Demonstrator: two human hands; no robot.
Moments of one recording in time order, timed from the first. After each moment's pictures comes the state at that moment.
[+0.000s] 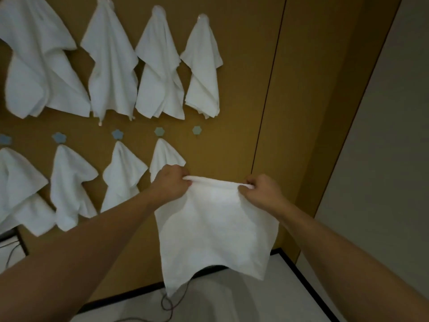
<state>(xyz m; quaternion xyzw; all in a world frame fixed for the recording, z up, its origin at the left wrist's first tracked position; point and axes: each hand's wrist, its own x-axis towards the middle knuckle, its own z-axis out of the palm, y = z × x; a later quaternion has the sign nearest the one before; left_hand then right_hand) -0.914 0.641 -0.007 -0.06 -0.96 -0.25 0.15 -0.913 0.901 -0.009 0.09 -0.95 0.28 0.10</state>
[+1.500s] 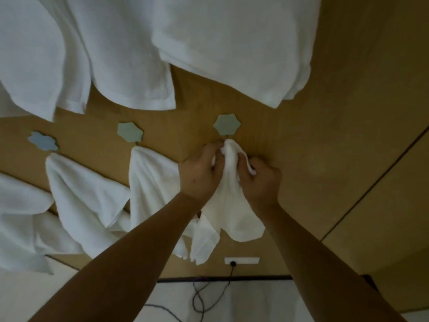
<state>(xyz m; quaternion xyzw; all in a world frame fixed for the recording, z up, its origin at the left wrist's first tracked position) -1.403 0.622 -0.123 -0.02 -0.86 -0.19 0.47 -1.457 0.759 -0.167 0.22 -0.77 0.49 0.36</state>
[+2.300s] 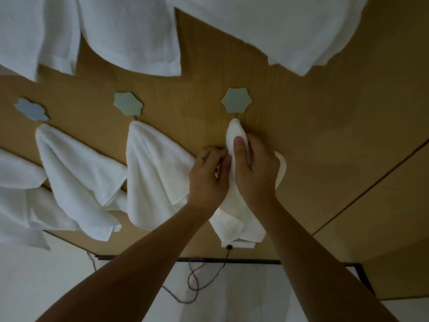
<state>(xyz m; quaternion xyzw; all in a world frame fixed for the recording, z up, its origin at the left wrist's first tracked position) -1.382 0.639 -0.176 0.02 -0.85 -0.35 0.39 -1.426 0.740 -0.149 0.22 -0.76 0.52 0.32</state>
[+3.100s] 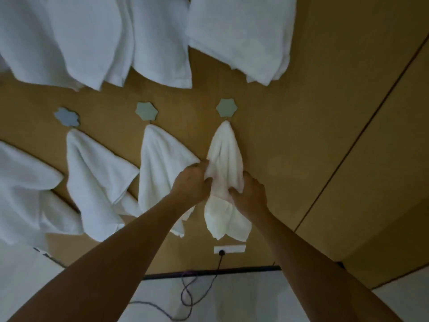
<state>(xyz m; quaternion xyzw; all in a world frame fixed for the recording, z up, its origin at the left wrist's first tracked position) -1.323 0.612 -0.152 0.06 -0.97 -0.22 0.10 -1.364 0.780 -0.196 0.10 -0.93 0.36 0.00</state>
